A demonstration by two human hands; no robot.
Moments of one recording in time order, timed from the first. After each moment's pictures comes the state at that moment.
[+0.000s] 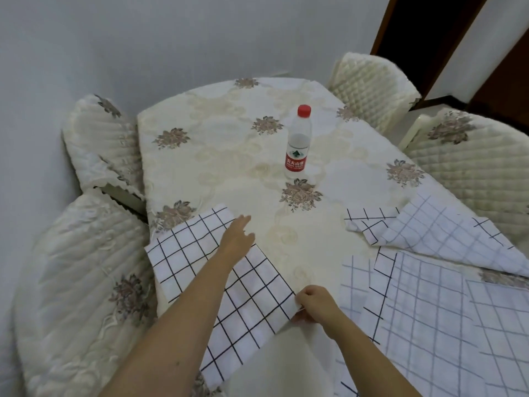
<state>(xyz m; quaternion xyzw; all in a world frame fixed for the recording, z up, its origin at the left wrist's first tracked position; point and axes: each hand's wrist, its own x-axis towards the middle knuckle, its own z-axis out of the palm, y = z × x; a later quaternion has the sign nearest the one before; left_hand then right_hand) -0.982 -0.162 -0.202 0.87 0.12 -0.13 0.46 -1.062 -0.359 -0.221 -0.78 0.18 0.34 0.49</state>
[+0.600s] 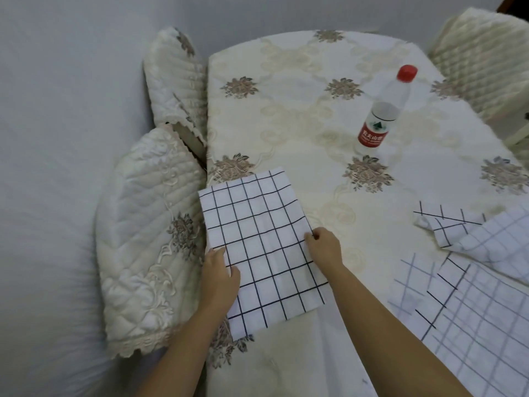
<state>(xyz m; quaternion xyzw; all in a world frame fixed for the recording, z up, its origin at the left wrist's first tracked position) -1.150 -0.103 -0.248 0.84 0.36 -0.04 0.41 -1.017 -0.268 -0.242 -0.89 0.04 0.21 0.40</state>
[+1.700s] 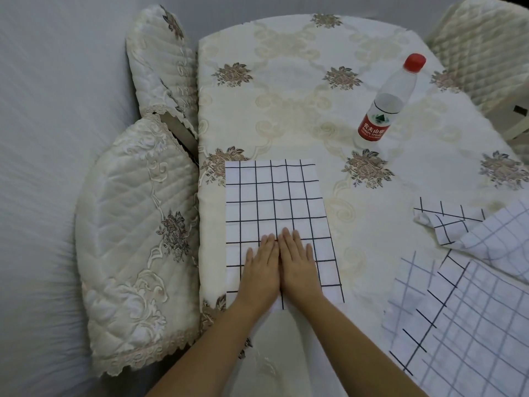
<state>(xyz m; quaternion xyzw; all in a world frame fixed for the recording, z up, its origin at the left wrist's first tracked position) -1.112 -0.151 -0.277 0.98 0.05 -0.10 0.15 -1.067 -0.251 -0.302 -0.95 -0.27 0.03 0.15</state>
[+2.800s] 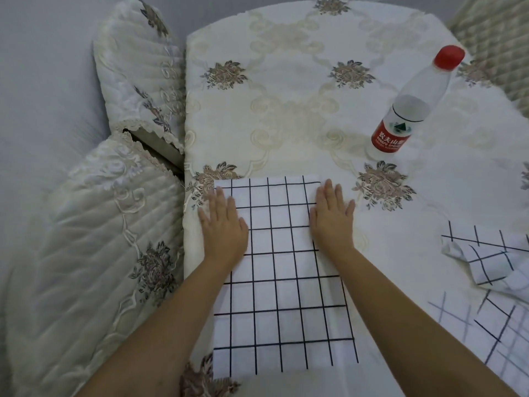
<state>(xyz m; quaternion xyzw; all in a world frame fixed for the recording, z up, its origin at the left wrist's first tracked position) -0.984 -0.063 -0.294 0.98 0.19 -0.02 0.09 -0.897 -0.247 -0.290 -0.97 -0.15 0.07 0.15</state>
